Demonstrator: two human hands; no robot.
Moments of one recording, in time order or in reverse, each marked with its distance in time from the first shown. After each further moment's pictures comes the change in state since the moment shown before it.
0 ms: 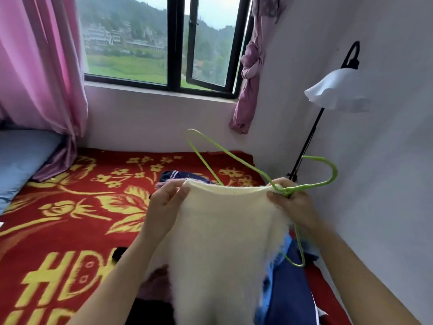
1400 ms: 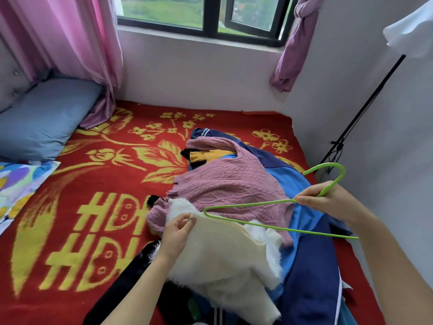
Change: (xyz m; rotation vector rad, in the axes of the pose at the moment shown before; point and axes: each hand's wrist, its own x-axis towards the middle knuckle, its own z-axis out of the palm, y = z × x) left_hand -0.125 -0.125 -0.033 -0.008 0.187 -0.612; right_hand -0.011 0.056 0.007 -0.194 -0.422 0.258
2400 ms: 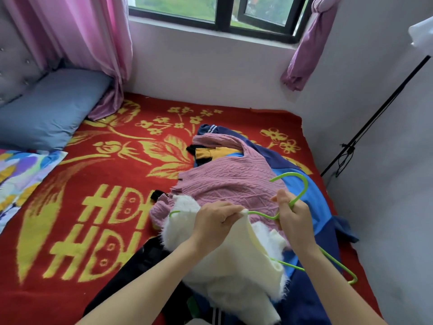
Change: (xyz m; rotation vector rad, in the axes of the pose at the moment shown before) left_hand -0.008 0.067 0.060 0.671 -0.141 0.761; right_hand 0.015 0.001 0.102 0.154 0.443 -0.085
